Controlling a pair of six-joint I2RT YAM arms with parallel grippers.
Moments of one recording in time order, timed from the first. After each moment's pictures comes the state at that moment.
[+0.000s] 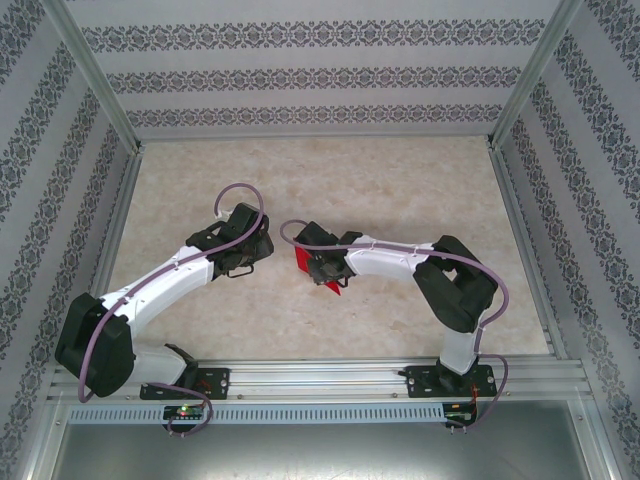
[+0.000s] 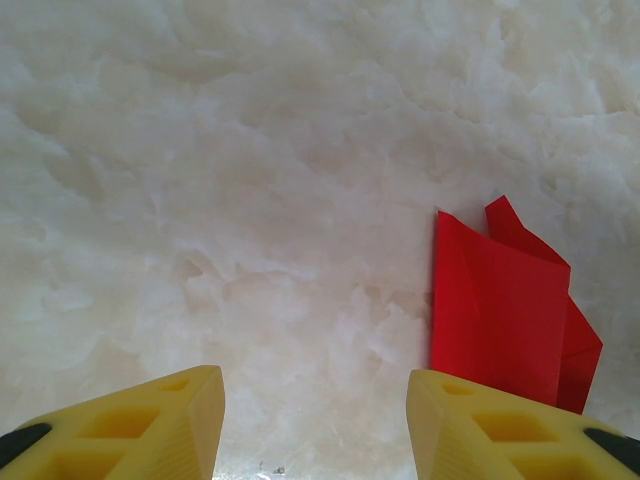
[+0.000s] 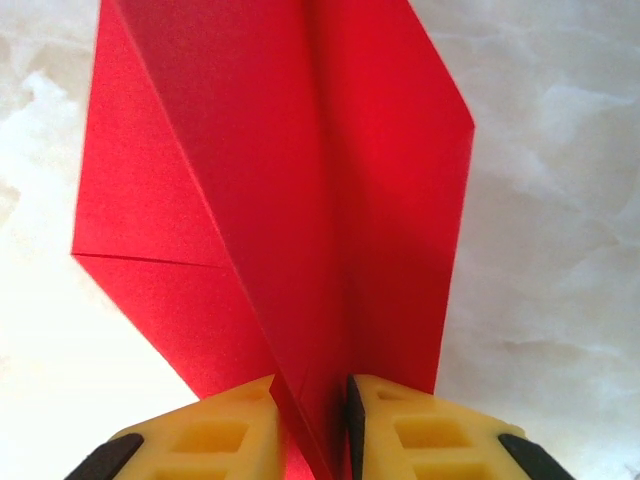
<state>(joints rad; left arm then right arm) -0.52 1.33 0.92 -0.58 -0.20 -0.88 0.85 1.85 1.15 -0.54 0.13 0.55</state>
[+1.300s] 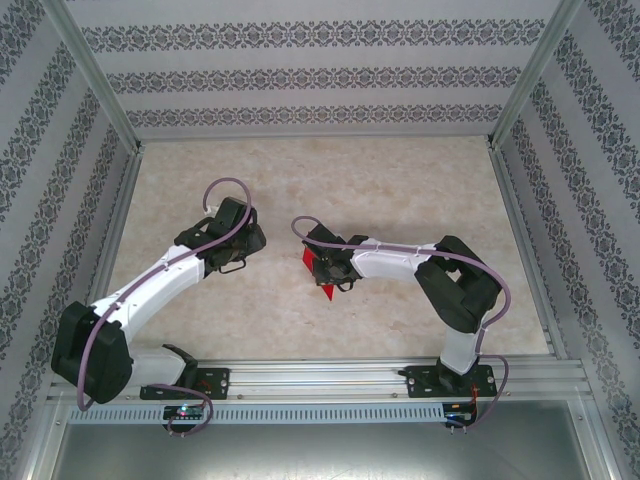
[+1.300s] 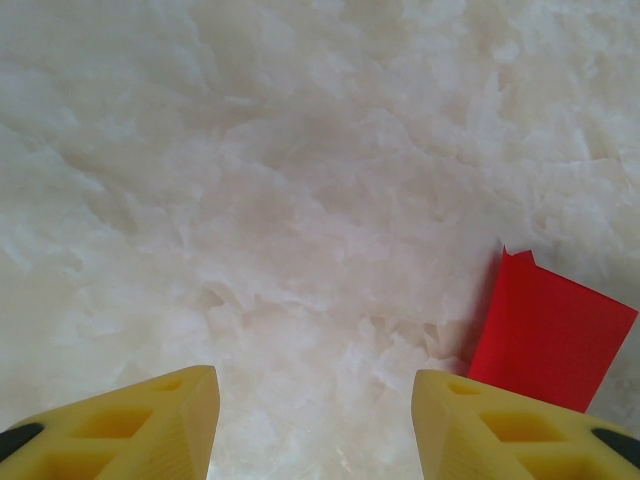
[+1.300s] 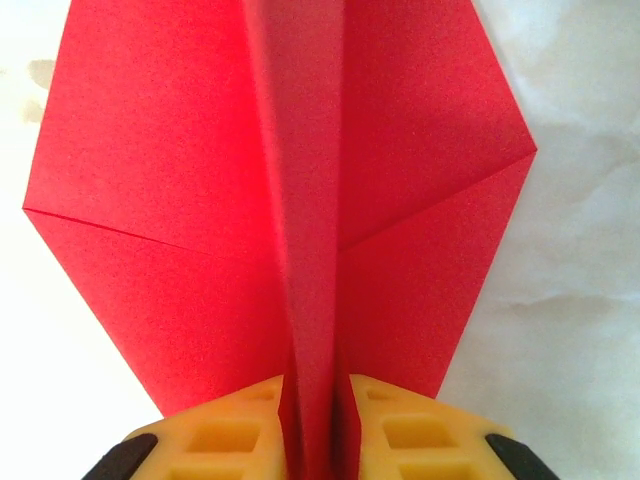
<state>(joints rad) -0.45 1.29 0.92 -0.59 -0.17 -0.85 0.83 1.83 1.07 -0.46 0.08 0.73</state>
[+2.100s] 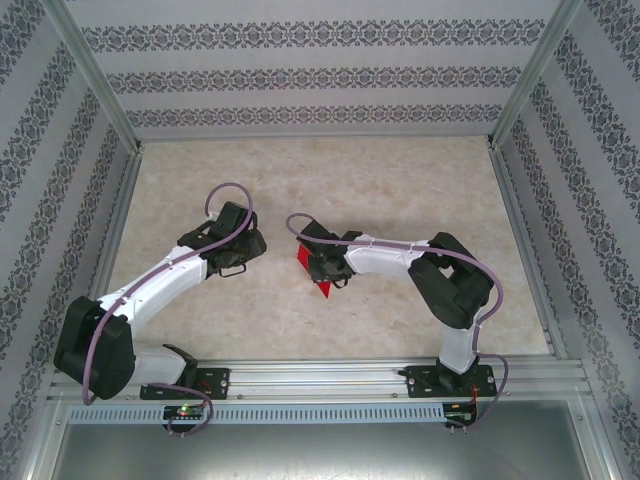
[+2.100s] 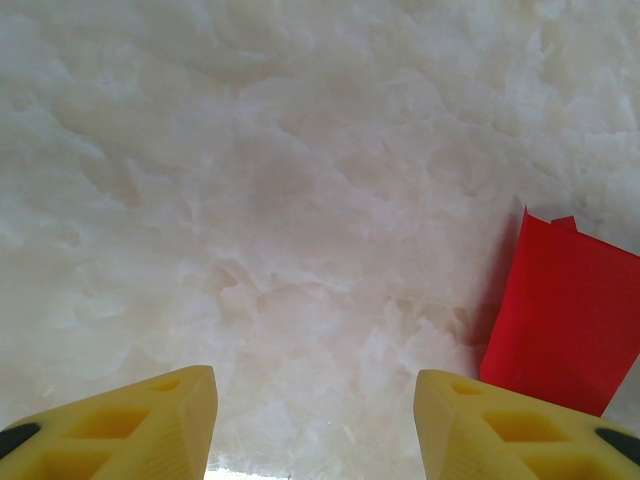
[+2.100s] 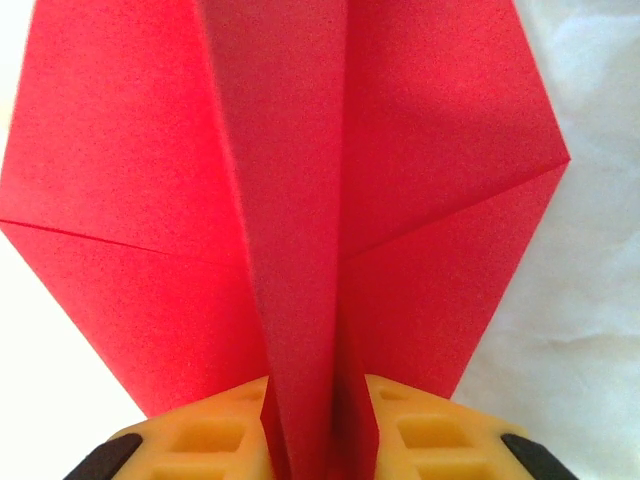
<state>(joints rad) -0.44 1.32 0.89 -0.57 -0.14 -0.85 0.83 1.88 1.15 -0.50 0.08 0.73</state>
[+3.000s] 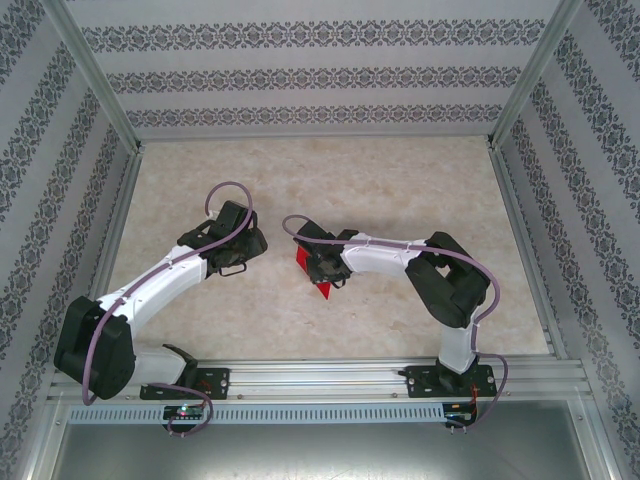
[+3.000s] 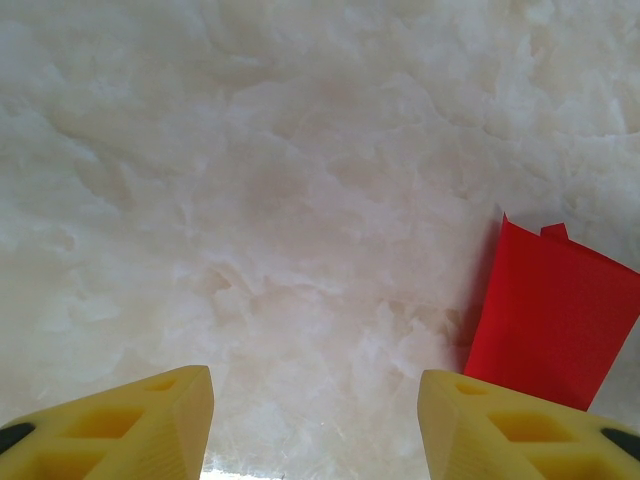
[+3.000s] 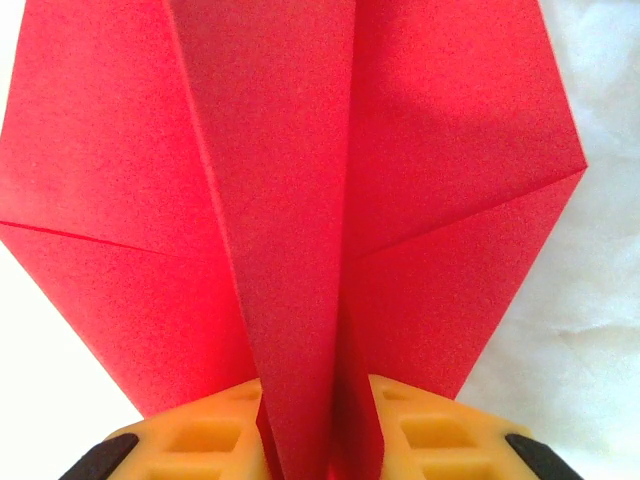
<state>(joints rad) -0.44 1.32 0.89 -0.57 -0.13 -0.85 0.84 1.89 1.18 -0.56 0.08 0.70</state>
